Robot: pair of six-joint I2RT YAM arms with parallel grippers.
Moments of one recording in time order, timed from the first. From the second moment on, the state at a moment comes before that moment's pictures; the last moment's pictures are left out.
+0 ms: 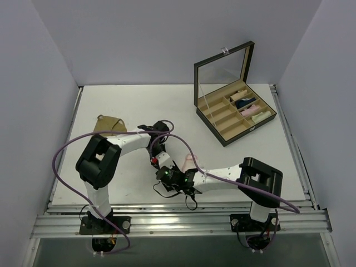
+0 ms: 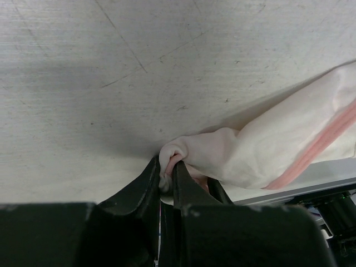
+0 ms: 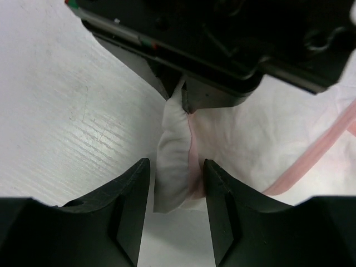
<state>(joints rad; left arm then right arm) -0.62 1.89 1.21 -0.76 0.21 -0.82 1.21 1.73 0.89 -0.09 0.43 0.41</state>
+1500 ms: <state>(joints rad) -0.57 1.60 0.95 -0.65 0.22 -0.91 1.17 1.70 0.38 0.82 0.30 1.04</state>
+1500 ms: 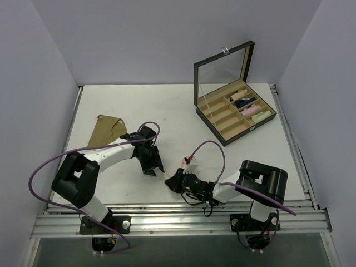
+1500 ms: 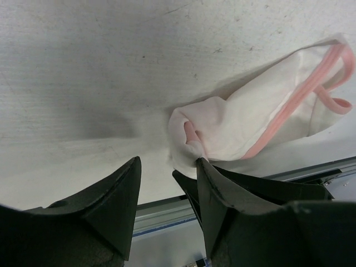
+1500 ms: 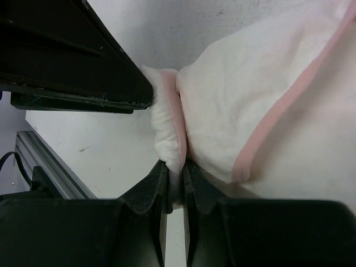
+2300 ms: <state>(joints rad) -0.59 1.73 0.97 -0.51 0.30 -0.84 1.19 1.65 0.53 0.51 0.30 1.02</state>
